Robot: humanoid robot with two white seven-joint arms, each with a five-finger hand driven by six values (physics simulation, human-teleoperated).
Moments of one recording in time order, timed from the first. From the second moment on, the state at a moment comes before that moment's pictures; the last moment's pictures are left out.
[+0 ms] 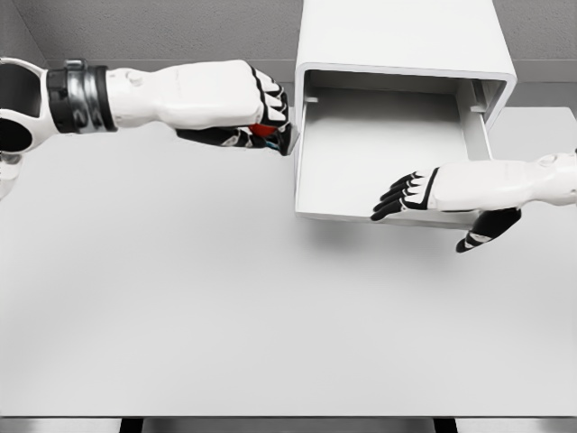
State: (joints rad) left arm -0.95 0.63 -0.70 -1.61 -0.15 -0.61 -0.61; right arm -1.07 -1.14 1.19 -1.69 -0.19 -0.61 0.60
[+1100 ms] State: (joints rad) left arm -0.94 0.29 -0.71 -1.40 -0.32 -0.61 -0.61; right arm -1.08 -1.18 1.18 -1.70 -0.19 -0.61 0.58
